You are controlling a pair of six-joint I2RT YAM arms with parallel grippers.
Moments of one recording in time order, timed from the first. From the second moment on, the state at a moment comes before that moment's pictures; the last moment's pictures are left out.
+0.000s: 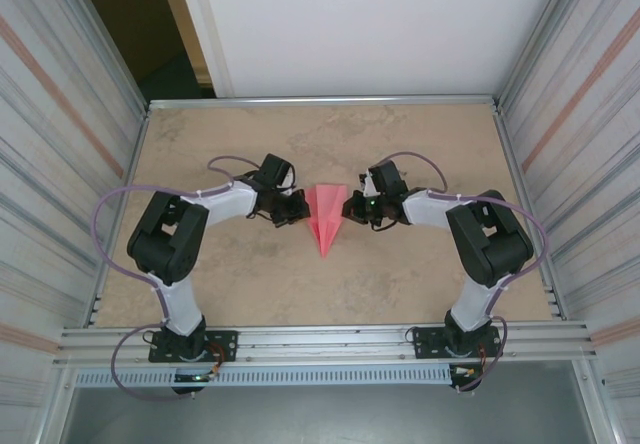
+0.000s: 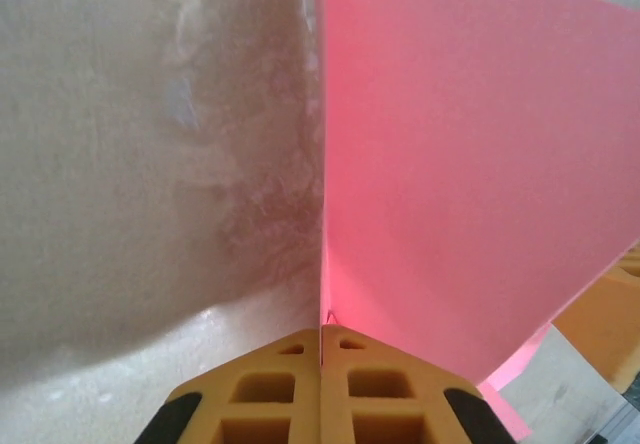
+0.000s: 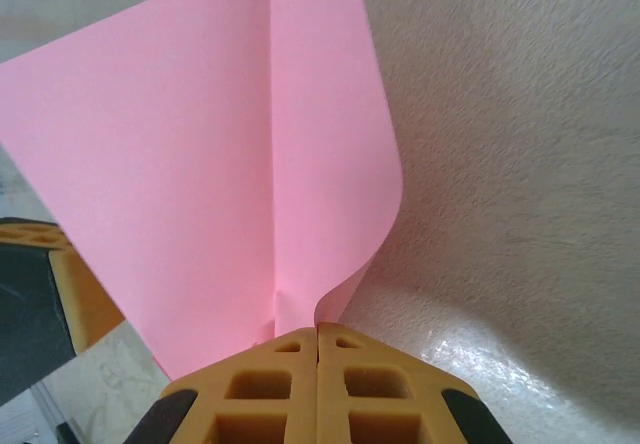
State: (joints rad) left arm -0.50 1.82 1.07 -0.31 0.43 -0.74; right arm 0.47 1.75 0.89 -0.04 -0.46 0.74
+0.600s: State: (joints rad) left arm -0.44 1.81 1.04 -0.12 0.52 -0.70; right arm 0.40 1.76 0.94 -0.07 -0.42 0.72
